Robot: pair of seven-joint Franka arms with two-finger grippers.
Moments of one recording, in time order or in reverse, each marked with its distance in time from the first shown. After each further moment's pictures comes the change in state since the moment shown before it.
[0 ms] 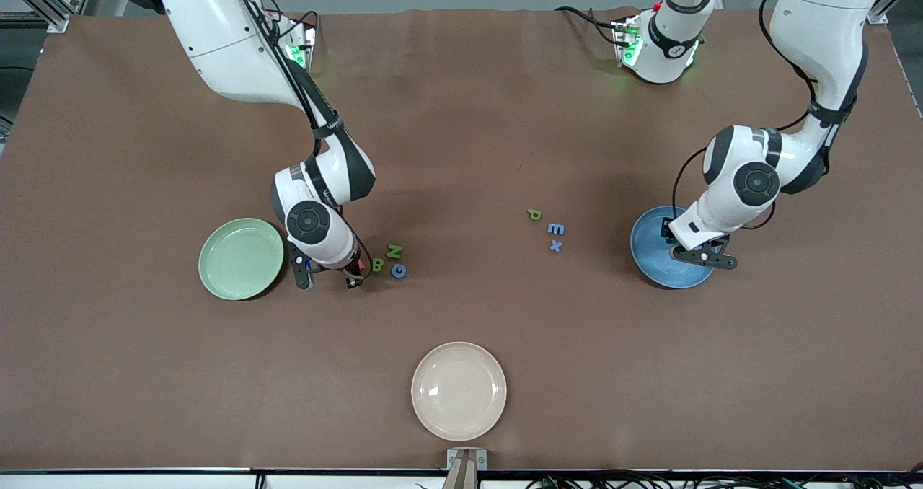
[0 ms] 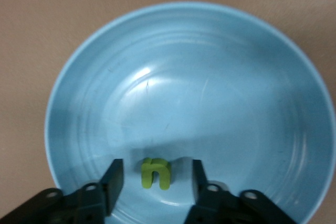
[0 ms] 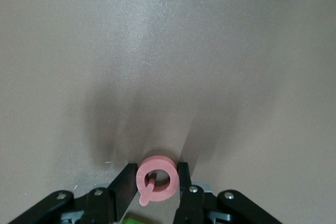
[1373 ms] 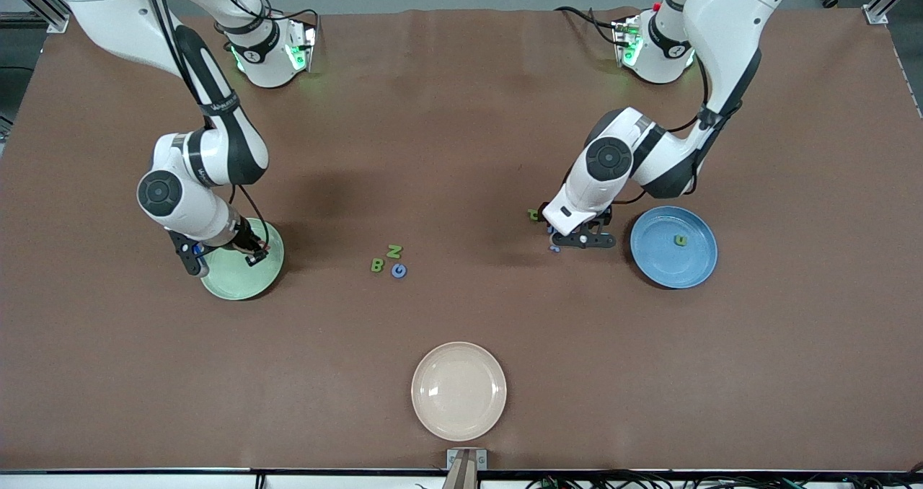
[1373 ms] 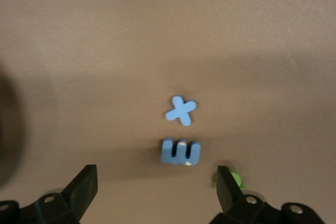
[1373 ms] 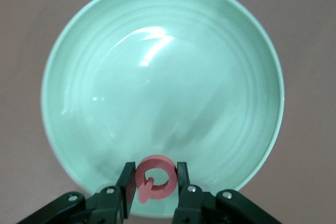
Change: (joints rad) left arm -0.205 0.106 -0.275 0.193 0.013 -0.157 -0.632; right arm -0.318 -0.307 -0.027 -0.420 -0.002 0.136 -0.622
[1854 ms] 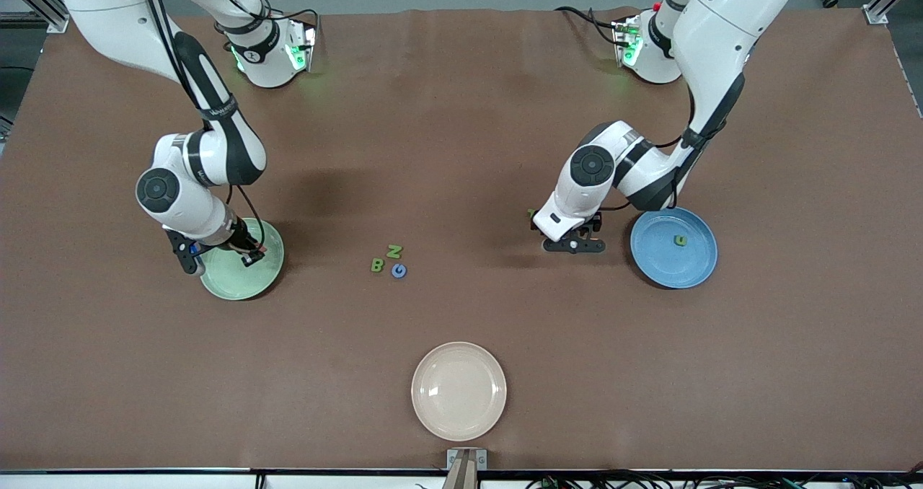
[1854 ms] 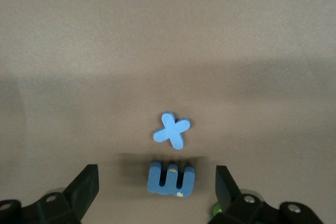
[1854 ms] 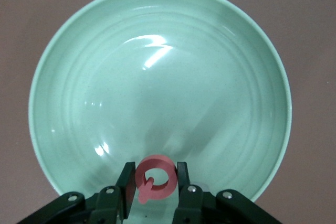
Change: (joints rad) left arm -0.007 0.084 0.000 0.019 0.131 0.061 -0.132; right arm -0.008 0.030 0.001 -0.011 0.000 0.060 -0.006
